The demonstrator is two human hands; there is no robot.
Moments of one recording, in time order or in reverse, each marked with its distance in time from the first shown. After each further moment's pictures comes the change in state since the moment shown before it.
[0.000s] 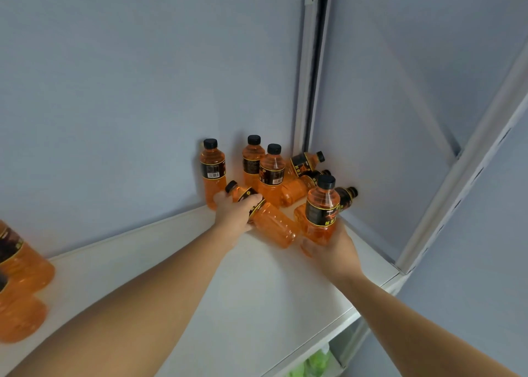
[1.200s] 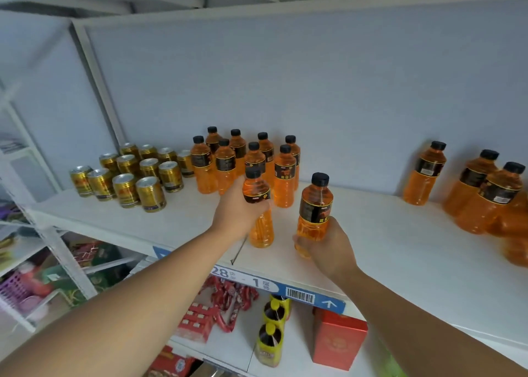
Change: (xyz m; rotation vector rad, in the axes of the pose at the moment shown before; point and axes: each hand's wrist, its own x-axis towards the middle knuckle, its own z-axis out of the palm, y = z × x) left_hand -0.343 0.001 -0.312 0.653 0.755 0.565; right_hand -0.246 -0.167 0.161 0.182 -0.724 -0.449
